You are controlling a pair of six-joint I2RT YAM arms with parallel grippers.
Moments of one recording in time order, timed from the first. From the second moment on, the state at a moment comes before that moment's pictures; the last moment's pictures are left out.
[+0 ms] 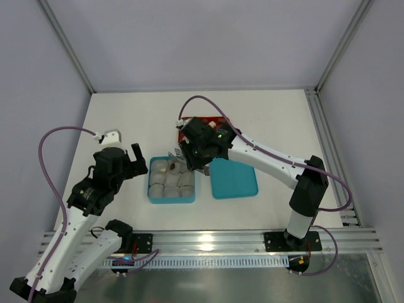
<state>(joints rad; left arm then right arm) -0.42 0.68 0.89 -0.80 -0.38 -0.45 0.98 1.77 1.64 -0.88 0.04 0.41</state>
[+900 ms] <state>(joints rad) -0.42 0.69 0.89 -0.80 -0.38 -0.45 0.68 2.00 1.83 -0.89 0.08 0.26</state>
